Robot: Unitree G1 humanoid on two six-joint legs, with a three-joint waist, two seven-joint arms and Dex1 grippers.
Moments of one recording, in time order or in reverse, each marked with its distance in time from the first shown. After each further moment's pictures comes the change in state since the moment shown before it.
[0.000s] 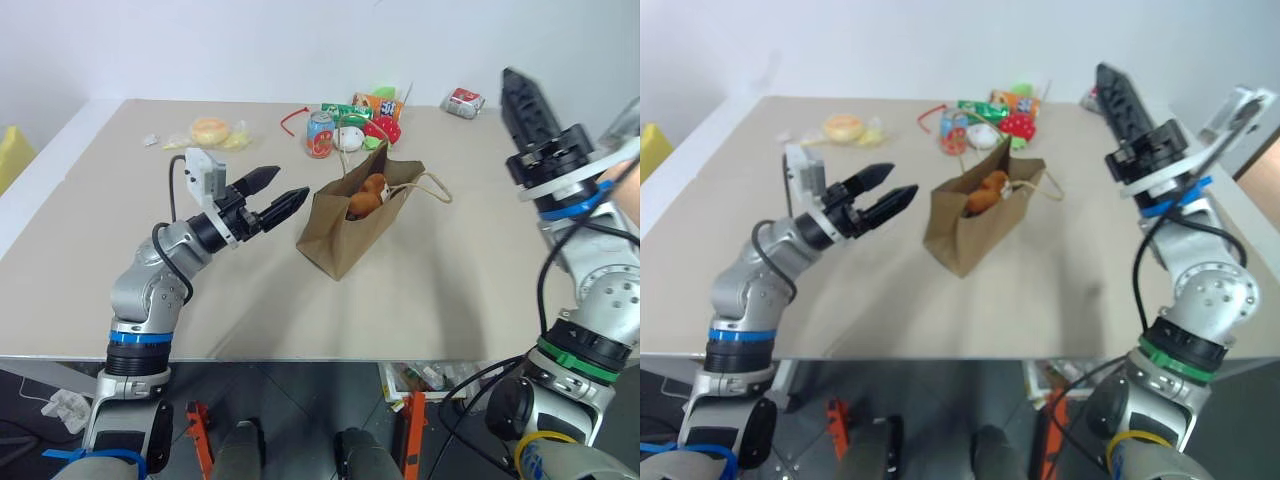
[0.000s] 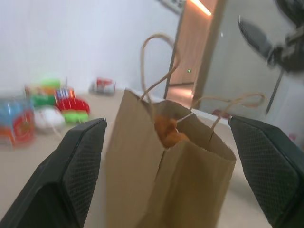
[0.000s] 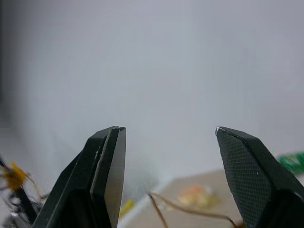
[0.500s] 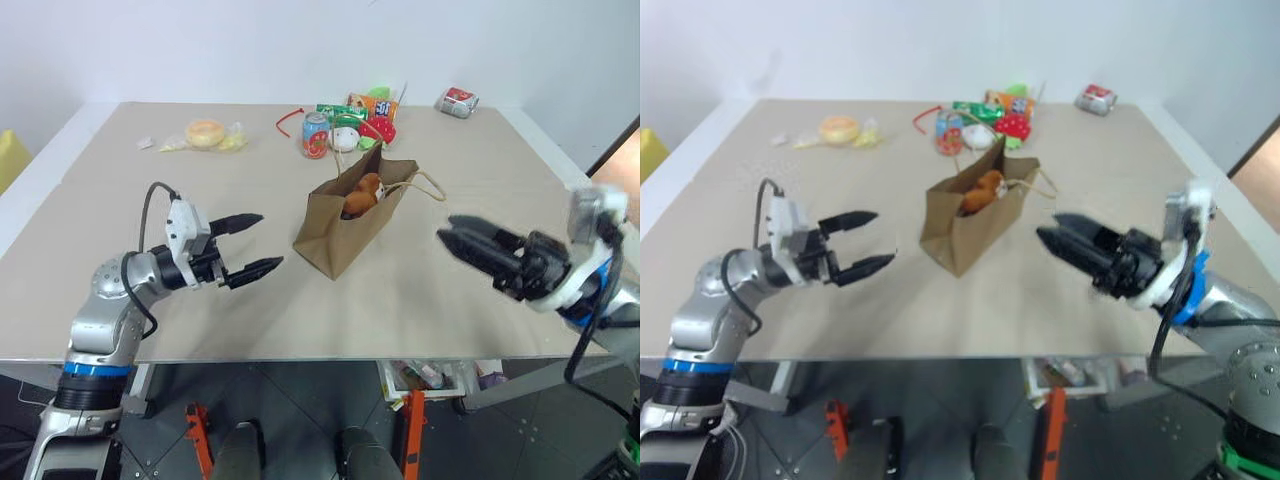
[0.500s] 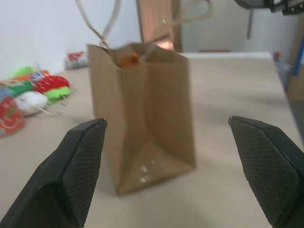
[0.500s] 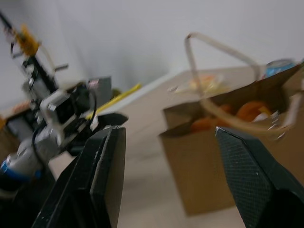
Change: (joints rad) left arm 0.214 0.187 -0.026 -0.028 0.070 -0.148 -0.256; right arm 0.505 -0.299 0.204 -0.279 -0.134 0.108 0.346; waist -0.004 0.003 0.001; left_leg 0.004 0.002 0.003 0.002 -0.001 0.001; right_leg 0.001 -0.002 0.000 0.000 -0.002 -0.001
